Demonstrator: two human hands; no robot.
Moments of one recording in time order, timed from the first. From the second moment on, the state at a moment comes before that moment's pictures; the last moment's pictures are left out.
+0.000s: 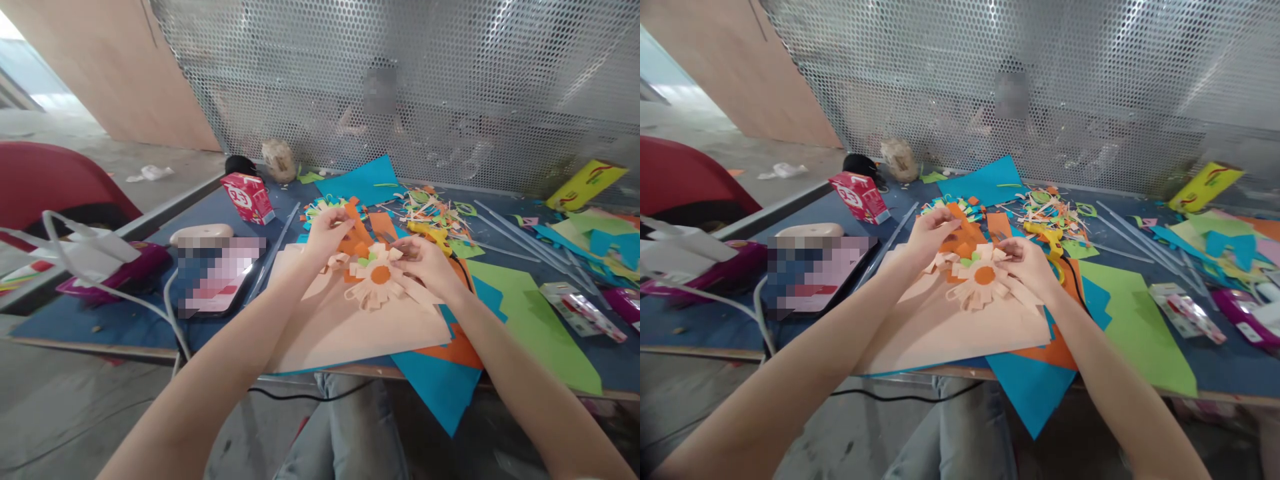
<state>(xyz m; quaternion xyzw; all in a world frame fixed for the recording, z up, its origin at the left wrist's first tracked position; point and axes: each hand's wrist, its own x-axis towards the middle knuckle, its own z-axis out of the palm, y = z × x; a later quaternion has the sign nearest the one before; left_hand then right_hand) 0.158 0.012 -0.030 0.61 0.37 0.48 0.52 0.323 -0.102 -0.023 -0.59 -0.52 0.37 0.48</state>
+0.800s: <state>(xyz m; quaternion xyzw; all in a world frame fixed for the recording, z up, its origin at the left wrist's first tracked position) 0.155 -0.003 -0.019 0.70 0.28 0.37 0.55 0.327 -0.110 -0.018 -0.59 -0.63 0.24 0.44</state>
